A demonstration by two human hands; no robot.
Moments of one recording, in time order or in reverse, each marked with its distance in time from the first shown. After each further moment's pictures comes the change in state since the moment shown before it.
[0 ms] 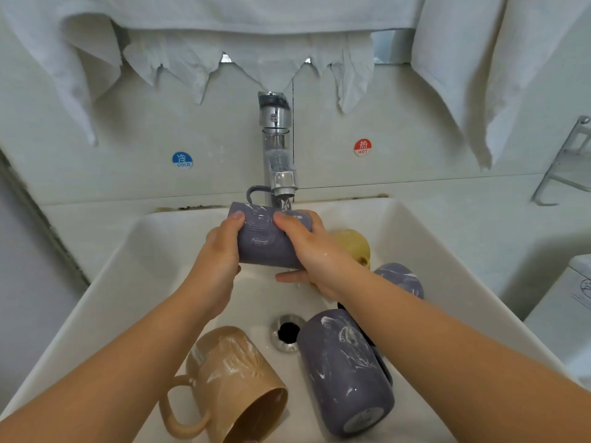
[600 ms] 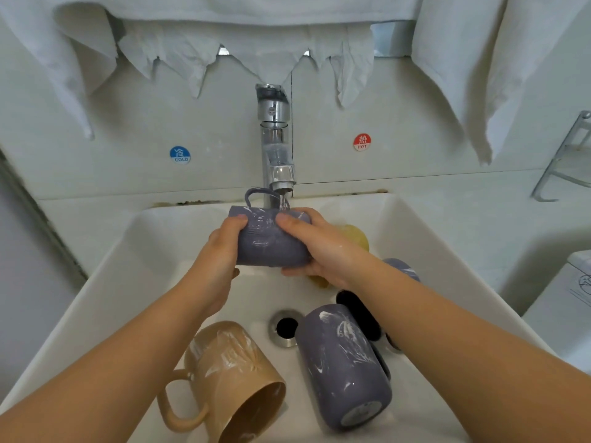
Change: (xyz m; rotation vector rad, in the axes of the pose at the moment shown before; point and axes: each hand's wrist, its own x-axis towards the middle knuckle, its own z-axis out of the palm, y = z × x) left_hand 0.007 -0.010 -0.004 0.032 -0.025 -0.119; right_hand 0.000 -0.001 -0.015 0.020 -0.092 -0.012
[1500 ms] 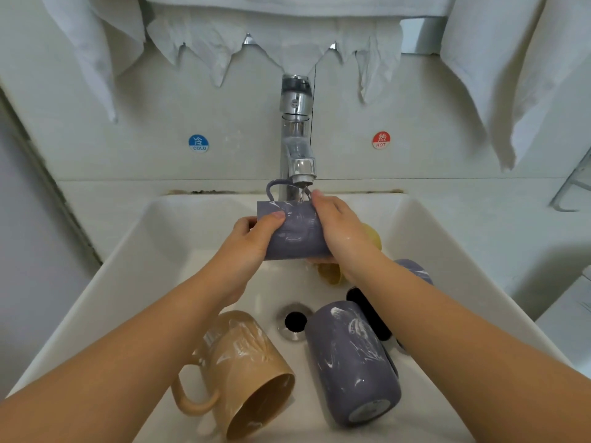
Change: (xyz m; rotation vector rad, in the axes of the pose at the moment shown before) left_hand -0.005 -0.001 0.003 0.081 -0.085 0.059; right_hand -0.001 -0.009 -0.002 -0.136 0.190 -0.189
